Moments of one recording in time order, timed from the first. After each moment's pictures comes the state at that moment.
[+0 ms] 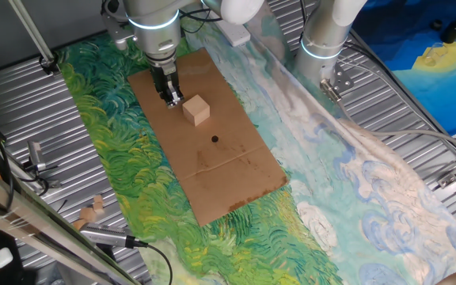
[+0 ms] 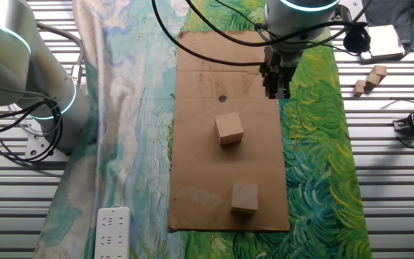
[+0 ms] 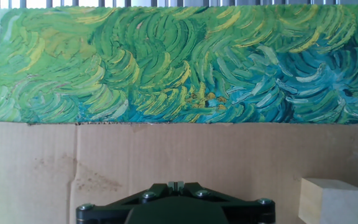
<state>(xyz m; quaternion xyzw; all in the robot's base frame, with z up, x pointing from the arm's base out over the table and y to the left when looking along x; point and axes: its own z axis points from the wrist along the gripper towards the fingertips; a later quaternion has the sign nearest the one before) 0.500 0.000 0.170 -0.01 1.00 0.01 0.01</state>
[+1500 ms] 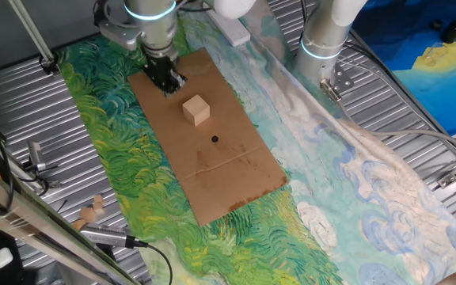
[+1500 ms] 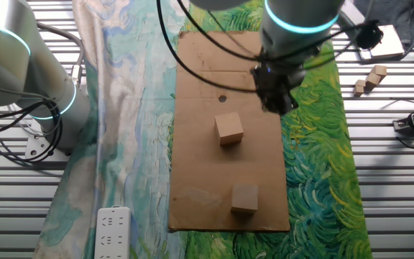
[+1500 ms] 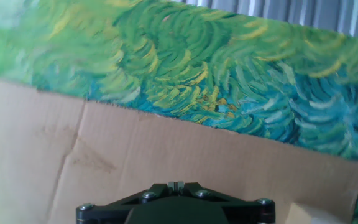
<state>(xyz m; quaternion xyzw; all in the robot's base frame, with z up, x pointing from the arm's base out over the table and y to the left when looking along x) 0.490 -0.051 0.164 -0.29 0.96 -0.01 0.00</state>
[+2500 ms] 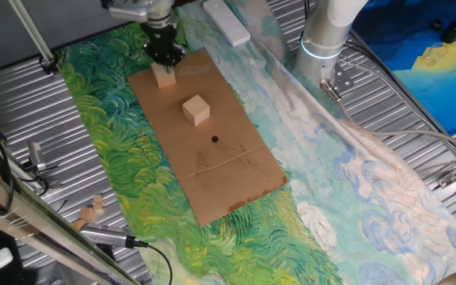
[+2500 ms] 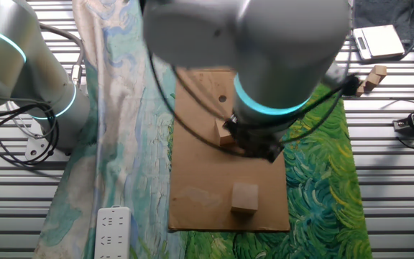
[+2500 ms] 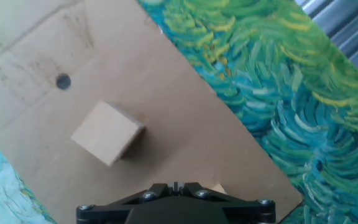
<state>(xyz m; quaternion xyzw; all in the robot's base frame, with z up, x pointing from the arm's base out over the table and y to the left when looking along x) 0.447 -0.131 0.150 -0.43 0.90 0.01 0.01</state>
